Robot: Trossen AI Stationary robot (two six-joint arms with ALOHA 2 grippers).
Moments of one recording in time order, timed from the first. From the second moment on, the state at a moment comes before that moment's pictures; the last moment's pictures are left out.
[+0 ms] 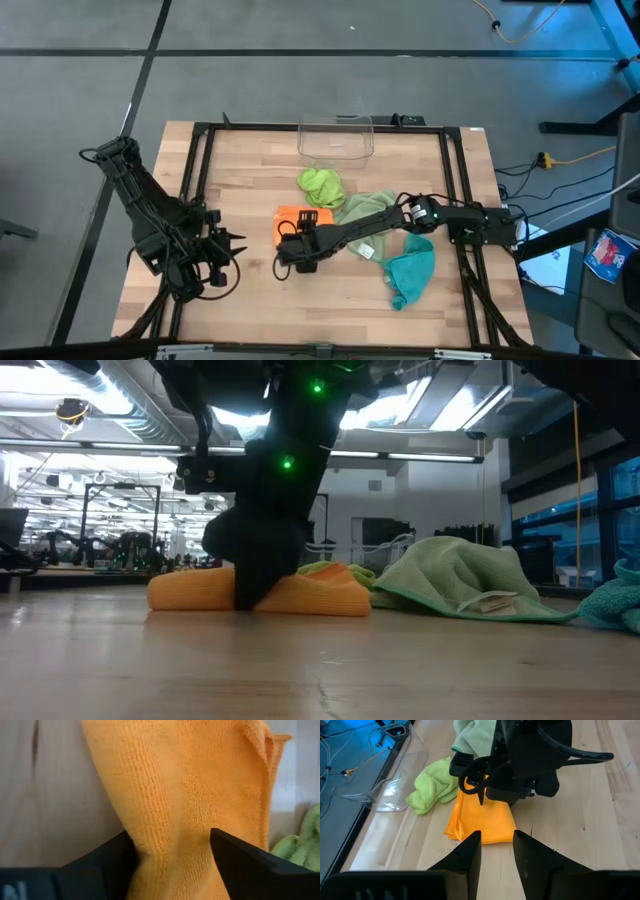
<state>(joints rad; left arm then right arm) -0.96 1.22 1.03 -1.11 -0.90 -0.88 0.23 2.52 2.05 -0.88 0.44 0.15</state>
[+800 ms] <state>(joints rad) -0.96 1.22 1.03 -1.11 -0.90 -0.89 0.36 2.55 2.09 -0.90 0.72 0.10</state>
